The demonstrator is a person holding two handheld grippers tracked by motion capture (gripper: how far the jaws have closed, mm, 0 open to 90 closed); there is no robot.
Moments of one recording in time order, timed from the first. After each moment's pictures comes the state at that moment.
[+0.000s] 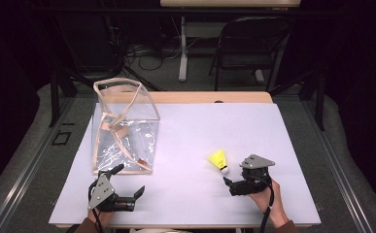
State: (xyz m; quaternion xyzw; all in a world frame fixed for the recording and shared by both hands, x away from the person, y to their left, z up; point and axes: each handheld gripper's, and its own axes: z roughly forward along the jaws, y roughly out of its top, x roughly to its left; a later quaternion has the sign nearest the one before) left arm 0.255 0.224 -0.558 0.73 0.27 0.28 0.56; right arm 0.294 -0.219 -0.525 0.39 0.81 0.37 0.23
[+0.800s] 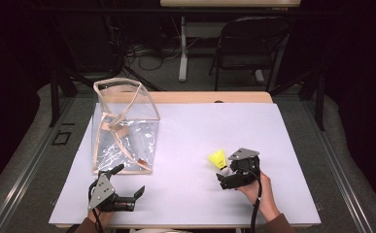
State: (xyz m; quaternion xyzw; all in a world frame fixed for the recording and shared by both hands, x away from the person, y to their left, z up) left arm 0.255 0.224 -0.558 0.73 0.27 0.28 0.56; right arm 0.316 -0.194 -0.525 0.42 0.83 0.31 0.20
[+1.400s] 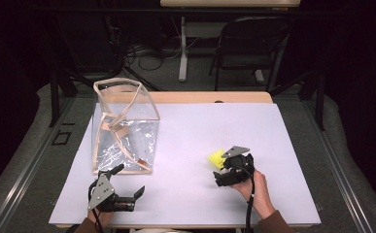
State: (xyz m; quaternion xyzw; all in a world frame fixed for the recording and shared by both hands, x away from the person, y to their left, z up) left arm 0.254 0.224 -0.557 0.73 0.27 0.28 0.56; right arm 0.323 -0.176 -0.522 0.42 0.84 0.28 0.21
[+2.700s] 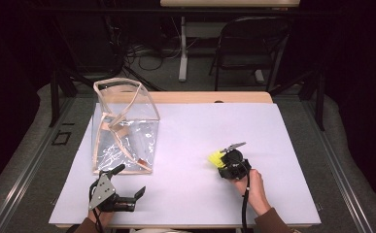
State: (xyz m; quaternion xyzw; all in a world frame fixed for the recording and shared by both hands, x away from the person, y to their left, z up) left arm 0.255 0.222 -0.558 0.74 0.27 0.28 0.56; right arm 0.344 -0.174 -0.539 0.49 0.83 0.24 0.15
